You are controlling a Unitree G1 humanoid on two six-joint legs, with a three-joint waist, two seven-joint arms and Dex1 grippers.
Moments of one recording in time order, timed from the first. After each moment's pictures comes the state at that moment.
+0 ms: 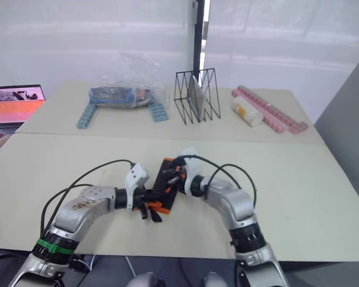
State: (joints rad) left arm -0.35 0.48 -0.22 -0.06 -0.34 0.63 -0.86; right arm -0.52 -0.14 0.19 0.02 0.38 0.78 0.43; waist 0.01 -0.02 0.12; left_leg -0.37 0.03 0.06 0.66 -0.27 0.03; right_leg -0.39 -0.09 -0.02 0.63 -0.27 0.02
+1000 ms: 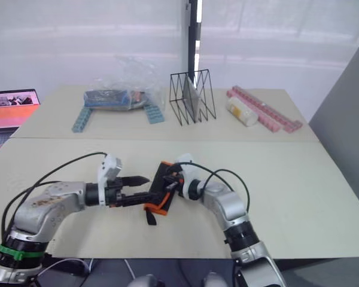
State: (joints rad) left arm -0.29 0.66 0.00 -0.20 -0.55 0.72 -1.00; right arm -0.50 -0.13 0.23 0.11 0.31 0.71 0.48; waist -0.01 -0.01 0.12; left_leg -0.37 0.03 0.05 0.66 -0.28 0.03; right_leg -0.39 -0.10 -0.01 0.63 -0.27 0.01
